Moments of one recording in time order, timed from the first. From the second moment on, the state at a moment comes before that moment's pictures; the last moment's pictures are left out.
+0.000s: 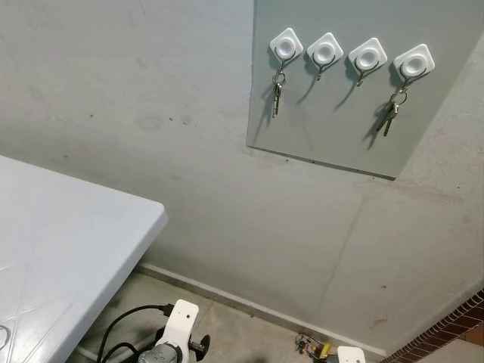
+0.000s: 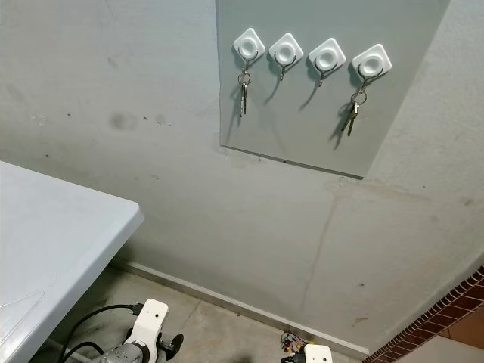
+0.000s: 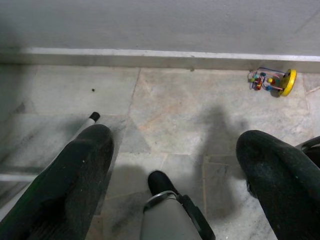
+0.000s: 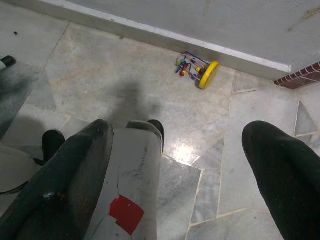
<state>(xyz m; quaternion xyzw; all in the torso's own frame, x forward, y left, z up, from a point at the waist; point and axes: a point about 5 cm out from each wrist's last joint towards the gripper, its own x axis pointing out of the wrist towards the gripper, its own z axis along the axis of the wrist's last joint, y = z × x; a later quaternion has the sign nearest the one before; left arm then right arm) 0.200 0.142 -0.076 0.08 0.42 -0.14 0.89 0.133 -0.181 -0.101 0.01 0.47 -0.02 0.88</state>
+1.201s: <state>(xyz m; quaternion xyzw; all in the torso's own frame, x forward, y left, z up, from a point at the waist) 0.196 0.143 -0.079 0.08 0.42 -0.14 0.89 0.134 -0.180 -0.101 0.01 0.47 -0.01 0.88</state>
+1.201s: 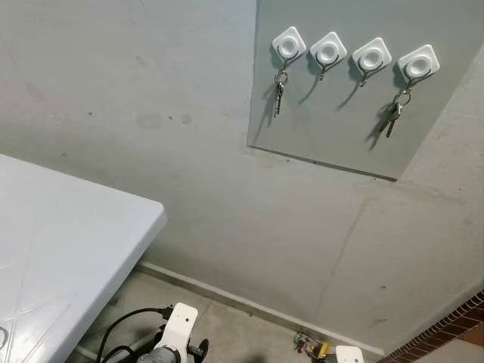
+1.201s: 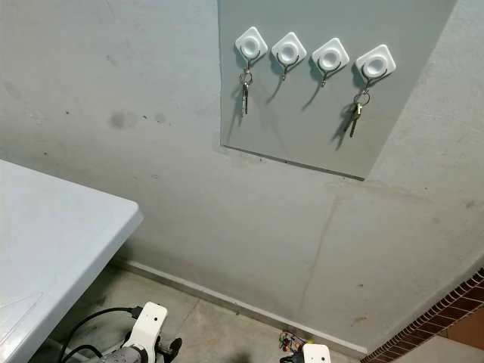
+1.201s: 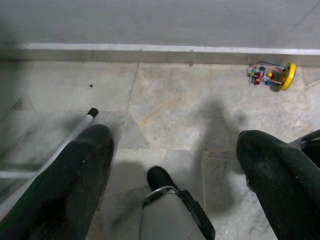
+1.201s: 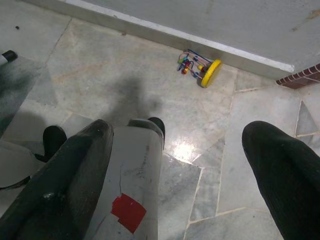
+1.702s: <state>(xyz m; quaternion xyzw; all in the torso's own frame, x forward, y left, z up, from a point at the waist) 0.196 0.144 -0.079 0.08 0.42 -0.14 0.89 0.134 -0.180 -0.101 0.01 0.47 -0.01 0.88</state>
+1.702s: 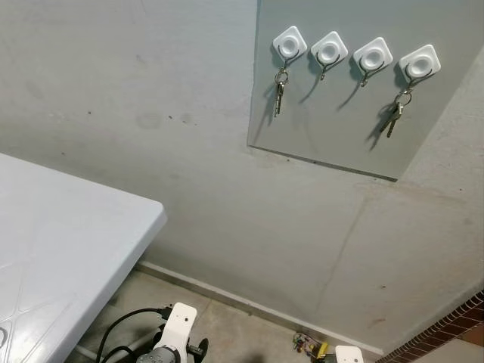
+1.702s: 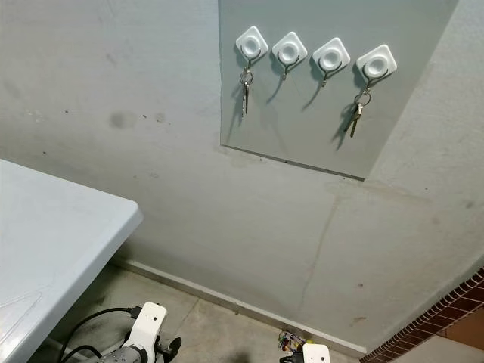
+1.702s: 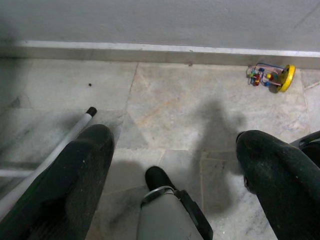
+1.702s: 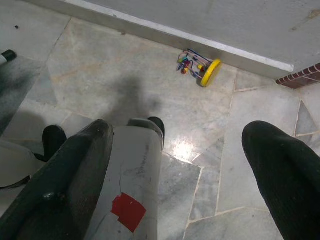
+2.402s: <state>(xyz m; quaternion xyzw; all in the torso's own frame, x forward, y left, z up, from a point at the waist) 0.195 0.142 -0.079 0.08 0.42 -0.15 0.89 0.134 -0.177 -0.102 0.01 0.47 -0.01 0.88</state>
